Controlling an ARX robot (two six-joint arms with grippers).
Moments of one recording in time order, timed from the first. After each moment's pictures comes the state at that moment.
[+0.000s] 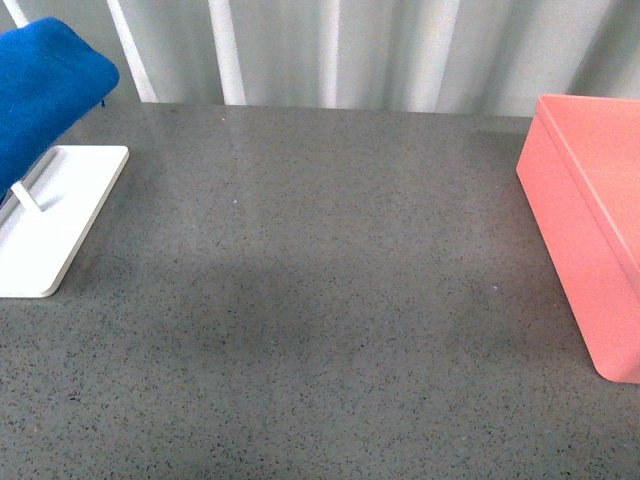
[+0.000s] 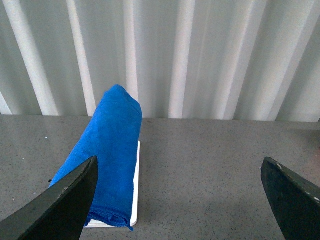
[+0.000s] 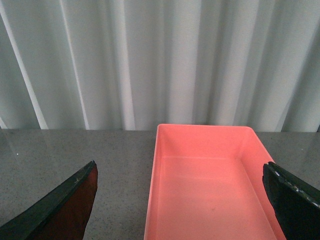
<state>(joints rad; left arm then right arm) 0.00 0.00 0.02 0.00 0.00 0.00 0.00 0.00 0.02 0.00 0.00 -0.01</state>
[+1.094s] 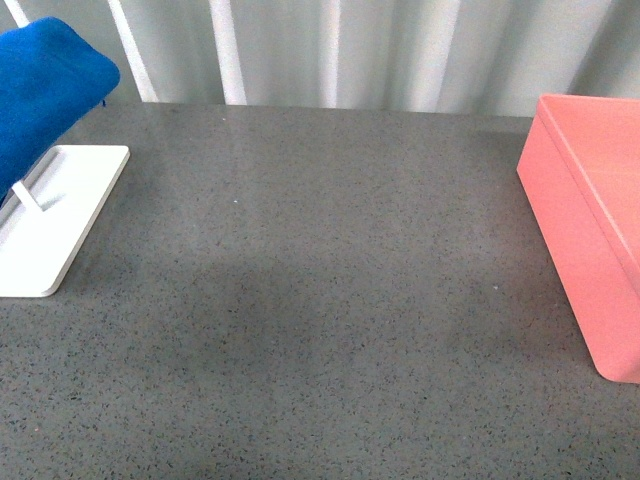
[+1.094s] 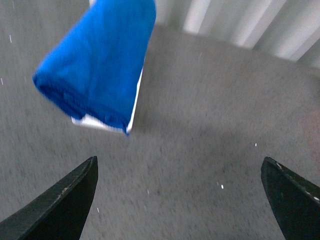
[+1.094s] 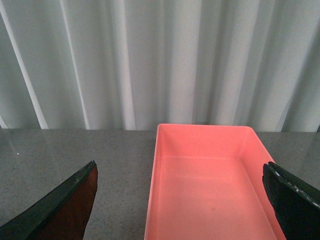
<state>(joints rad) -0.05 0.20 0.16 -0.31 -0.08 -0.21 0.00 0.00 0.02 0.00 0.00 -0.01</state>
